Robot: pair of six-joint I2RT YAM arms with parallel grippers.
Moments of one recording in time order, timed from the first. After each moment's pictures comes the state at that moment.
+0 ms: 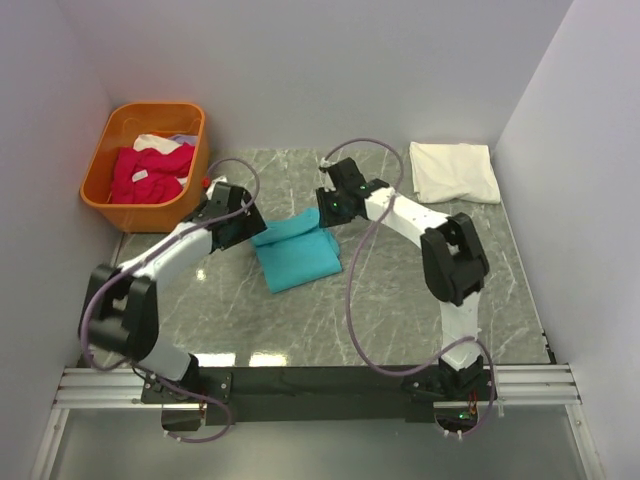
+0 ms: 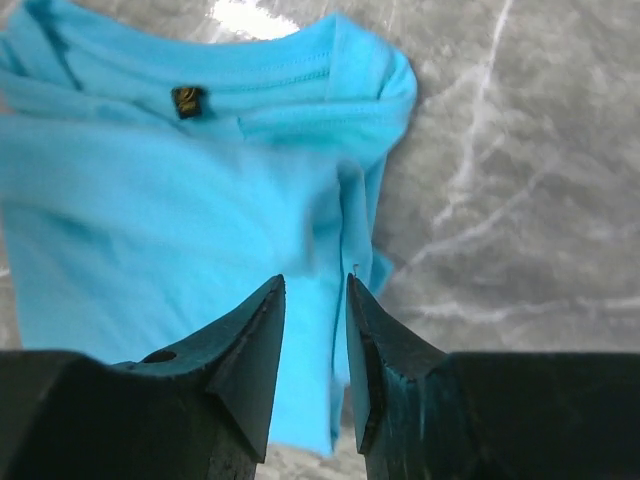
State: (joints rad) left arm -0.32 1.57 1.03 -0.35 -0.16 -0.72; right arm 0.56 2.06 1.63 -0.51 -0.11 0.26
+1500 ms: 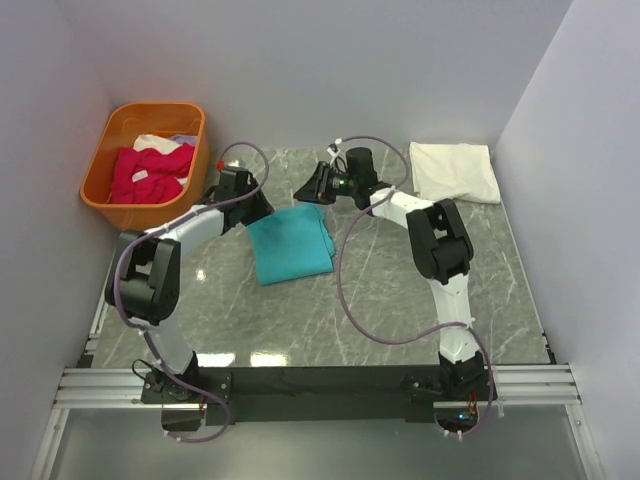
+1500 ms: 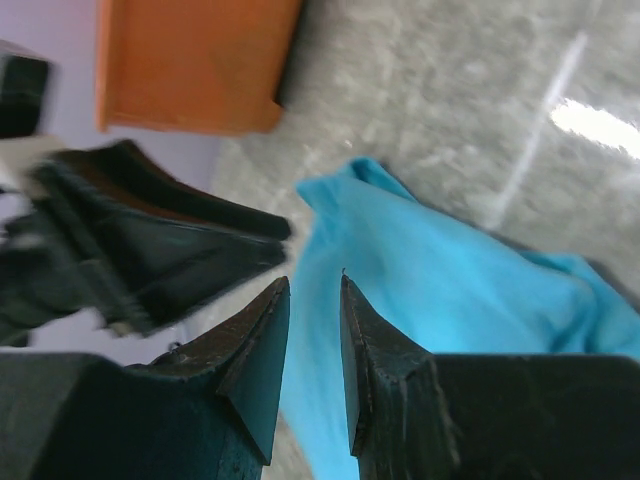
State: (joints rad) left arm -0.29 1.75 1.15 -0.12 0.03 -0.69; right arm 0.42 2.25 1.61 0.20 -0.72 0.76
